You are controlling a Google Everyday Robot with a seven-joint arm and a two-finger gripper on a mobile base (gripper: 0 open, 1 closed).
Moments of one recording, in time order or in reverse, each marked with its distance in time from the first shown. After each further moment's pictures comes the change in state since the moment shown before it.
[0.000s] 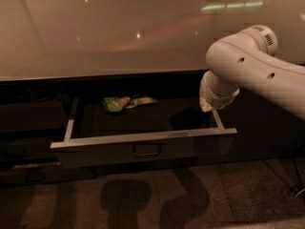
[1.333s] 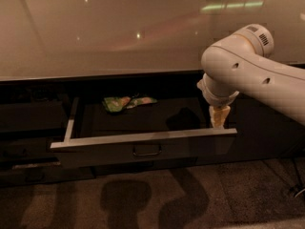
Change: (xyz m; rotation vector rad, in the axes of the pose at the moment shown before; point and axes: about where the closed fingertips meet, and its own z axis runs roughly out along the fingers) arm 0.009 0.002 -0.005 0.011 0.079 0.033
